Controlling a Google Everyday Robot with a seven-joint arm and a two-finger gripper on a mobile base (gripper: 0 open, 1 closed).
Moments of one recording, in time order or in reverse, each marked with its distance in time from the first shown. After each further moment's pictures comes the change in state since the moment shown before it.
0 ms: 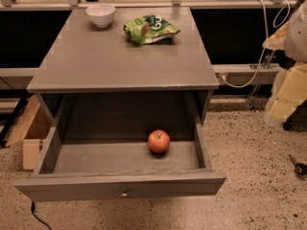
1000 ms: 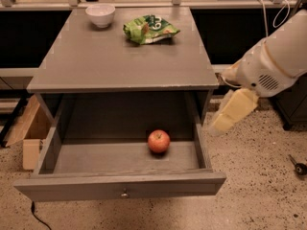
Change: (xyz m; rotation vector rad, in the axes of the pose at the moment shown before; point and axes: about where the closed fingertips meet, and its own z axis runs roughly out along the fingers) arm -0.051 0.015 0.085 -0.139 -0.259 0.161
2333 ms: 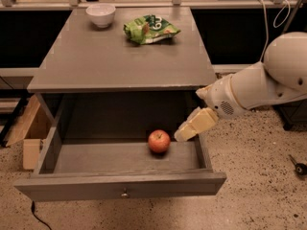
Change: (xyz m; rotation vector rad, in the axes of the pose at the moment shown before) arm -0.019 -0.009 0.103 -0.046 -0.238 0.127
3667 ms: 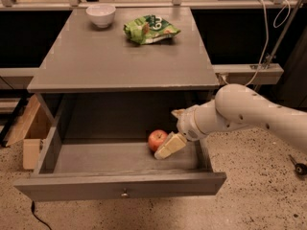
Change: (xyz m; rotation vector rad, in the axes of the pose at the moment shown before) arm 0.042 -0.015 0.140 -0.020 -0.031 -0.119
